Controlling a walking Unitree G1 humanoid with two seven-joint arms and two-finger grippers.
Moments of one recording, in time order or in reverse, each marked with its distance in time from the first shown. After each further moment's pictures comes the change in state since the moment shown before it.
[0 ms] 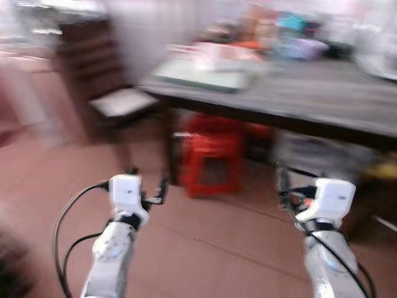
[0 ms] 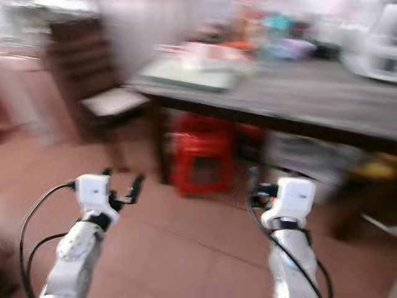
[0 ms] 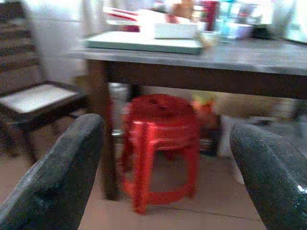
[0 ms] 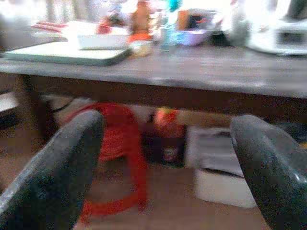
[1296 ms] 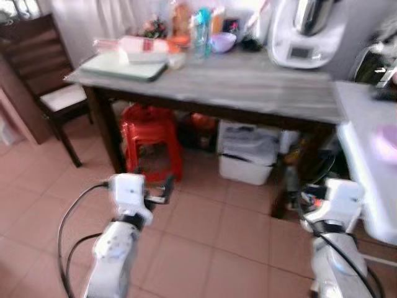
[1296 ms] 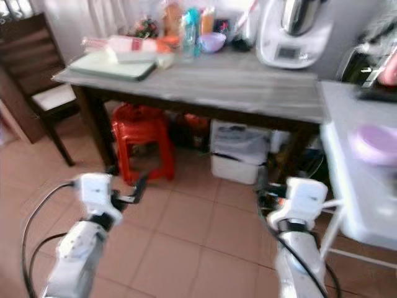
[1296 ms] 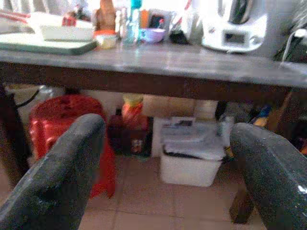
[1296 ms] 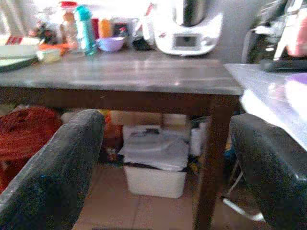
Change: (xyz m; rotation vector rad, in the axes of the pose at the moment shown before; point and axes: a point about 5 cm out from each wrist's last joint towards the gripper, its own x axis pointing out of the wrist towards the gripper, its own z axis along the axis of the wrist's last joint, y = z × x) left arm 0.005 -0.010 0.012 -0.032 -0.036 -0.042; right arm -0.004 -0.006 0.011 0.049 -0.036 -0.029
